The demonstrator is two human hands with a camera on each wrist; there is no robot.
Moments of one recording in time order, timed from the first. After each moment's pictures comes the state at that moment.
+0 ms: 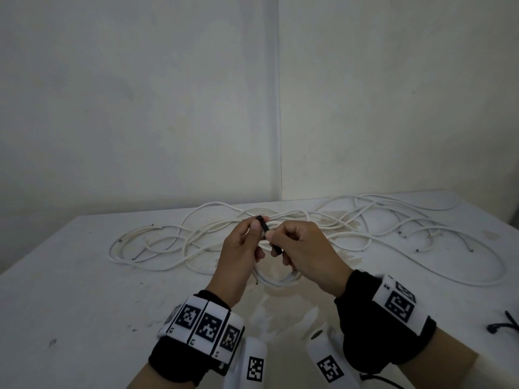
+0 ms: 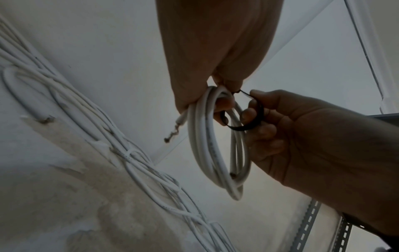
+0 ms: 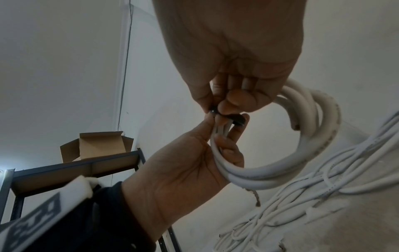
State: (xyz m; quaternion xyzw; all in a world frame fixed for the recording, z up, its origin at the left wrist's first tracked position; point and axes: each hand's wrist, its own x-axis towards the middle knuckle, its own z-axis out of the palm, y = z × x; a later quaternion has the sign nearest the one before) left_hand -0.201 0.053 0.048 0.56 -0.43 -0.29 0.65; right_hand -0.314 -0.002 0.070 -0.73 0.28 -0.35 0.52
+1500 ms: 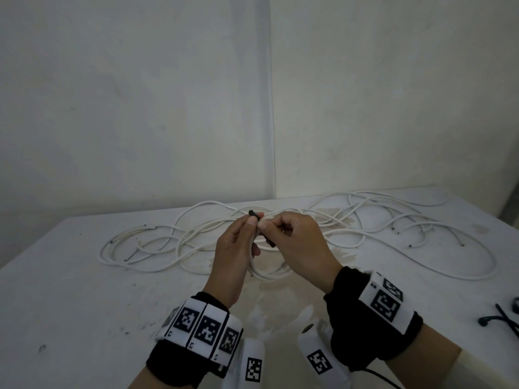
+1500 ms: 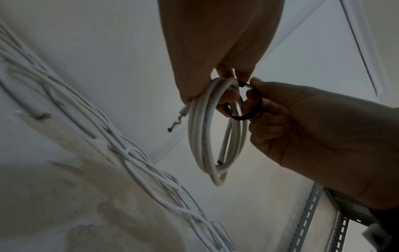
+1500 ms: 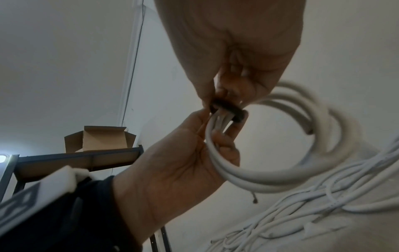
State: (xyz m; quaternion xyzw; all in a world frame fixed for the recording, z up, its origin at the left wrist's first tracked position) left_hand -0.206 0.050 0.049 0.54 -0.39 -0.28 0.69; right_hand -0.308 -0.006 0.067 -0.75 0.27 -0.43 0.42
